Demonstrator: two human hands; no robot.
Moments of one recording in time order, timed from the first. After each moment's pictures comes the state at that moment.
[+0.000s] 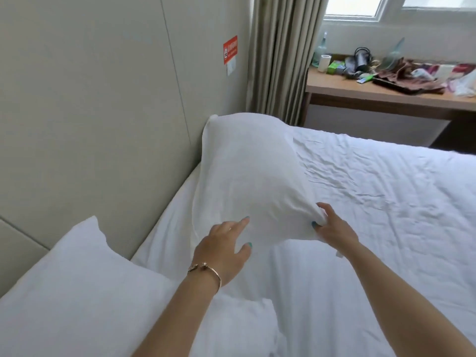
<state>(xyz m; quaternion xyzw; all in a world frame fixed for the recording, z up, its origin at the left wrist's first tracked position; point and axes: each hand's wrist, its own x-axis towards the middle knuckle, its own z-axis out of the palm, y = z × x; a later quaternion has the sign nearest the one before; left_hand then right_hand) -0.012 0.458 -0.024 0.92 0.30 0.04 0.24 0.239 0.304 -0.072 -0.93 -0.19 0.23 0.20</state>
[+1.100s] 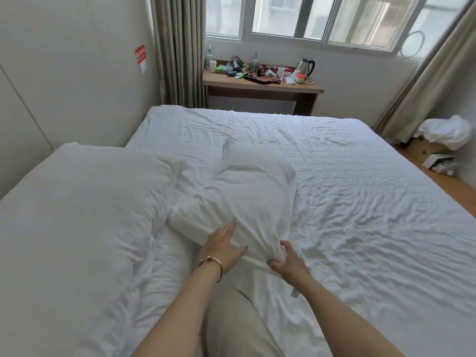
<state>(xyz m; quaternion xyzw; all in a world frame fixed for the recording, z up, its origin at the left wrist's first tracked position) -0.347 0.033 0.000 0.93 0.17 -0.06 0.31 -0.272 -0.172 -0.037 -0.91 -0.06 0.24 0.32</state>
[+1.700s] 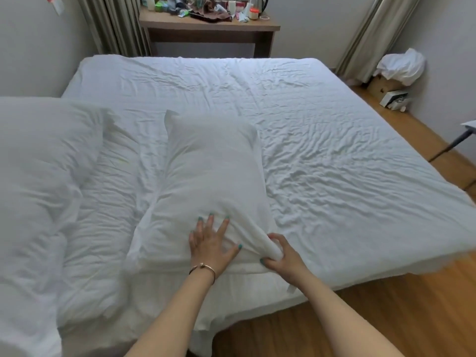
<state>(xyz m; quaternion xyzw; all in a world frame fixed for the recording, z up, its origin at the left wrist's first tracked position) -0.422 -0.171 -0.074 0.97 0.16 -0.08 0.19 -0.381 -0.390 -0.076 -0.87 -0.04 0.28 0.40</state>
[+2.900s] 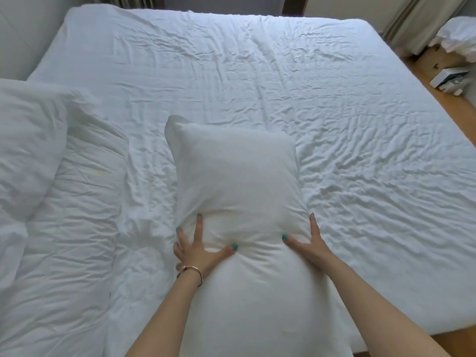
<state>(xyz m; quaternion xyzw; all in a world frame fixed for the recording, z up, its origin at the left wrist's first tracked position) -0.284 -0.092 -0.147 0.79 0.40 -0.17 0.43 -0.165 -0.362 -0.132 -0.84 0.11 0.34 0.41</state>
